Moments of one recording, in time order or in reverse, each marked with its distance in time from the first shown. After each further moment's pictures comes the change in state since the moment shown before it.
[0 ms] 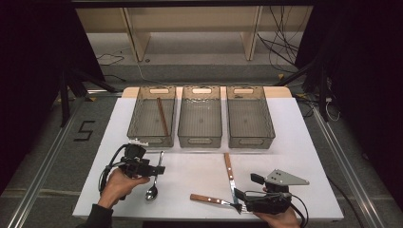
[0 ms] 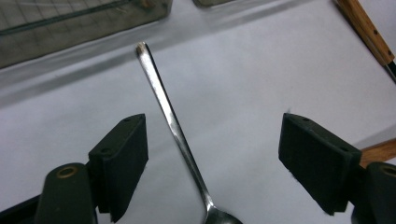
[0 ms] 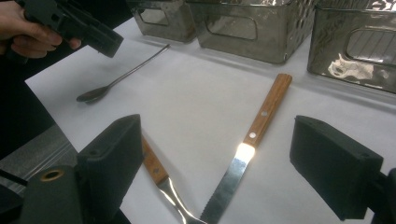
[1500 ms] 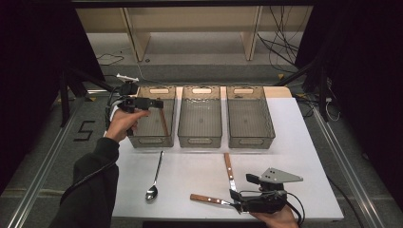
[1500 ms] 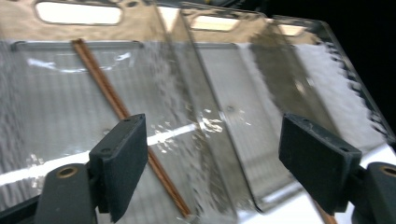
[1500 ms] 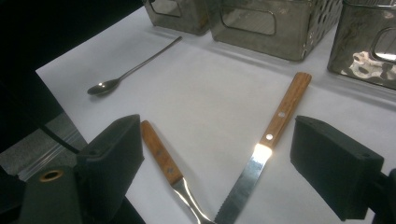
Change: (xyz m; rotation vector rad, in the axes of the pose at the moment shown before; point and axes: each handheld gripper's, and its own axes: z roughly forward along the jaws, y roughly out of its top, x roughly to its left) left arm 0.056 0.155 -0.033 -0.227 -0.046 -0.175; right arm 0.008 0.008 0.006 0.046 0.032 -0.017
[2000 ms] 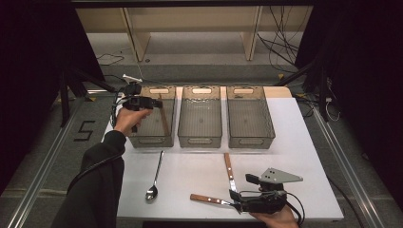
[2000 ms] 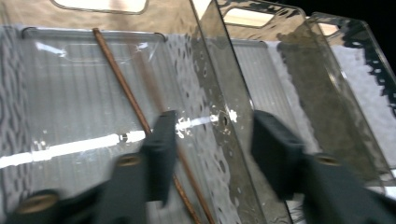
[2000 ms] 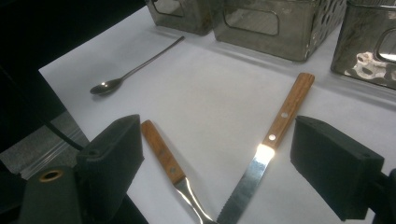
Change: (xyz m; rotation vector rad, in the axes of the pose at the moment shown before) left arm 0.028 0.013 0.039 0.030 0.065 -0.083; right arm 0.001 0.001 0.000 0.002 0.008 -0.004
